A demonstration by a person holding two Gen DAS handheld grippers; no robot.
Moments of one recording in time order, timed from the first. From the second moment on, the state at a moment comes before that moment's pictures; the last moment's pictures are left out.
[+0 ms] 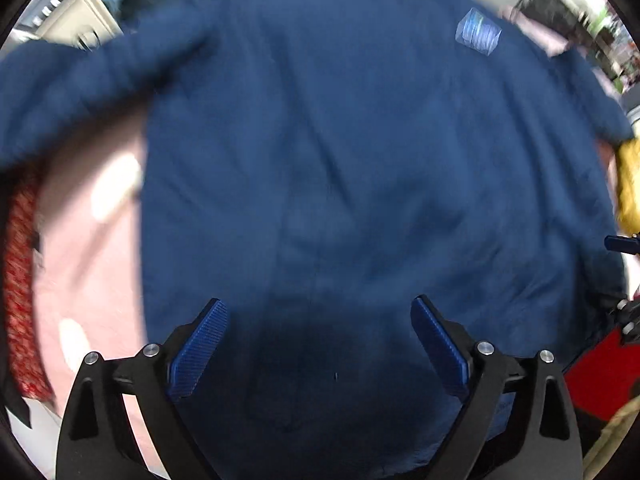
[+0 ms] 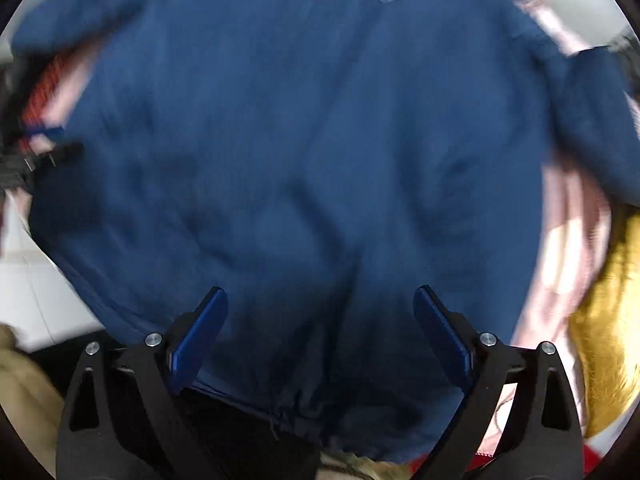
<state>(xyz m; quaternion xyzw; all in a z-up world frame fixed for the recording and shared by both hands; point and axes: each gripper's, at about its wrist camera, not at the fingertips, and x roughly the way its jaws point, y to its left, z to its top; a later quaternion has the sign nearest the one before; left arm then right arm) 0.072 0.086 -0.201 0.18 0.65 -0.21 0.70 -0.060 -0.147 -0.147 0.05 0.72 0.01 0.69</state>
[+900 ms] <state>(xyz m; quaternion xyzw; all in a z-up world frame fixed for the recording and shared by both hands) 0.036 0.089 -0.219 0.18 0.66 -0.14 0.72 -0.048 -0.145 -0.199 0.01 0.79 -0.01 0.61</state>
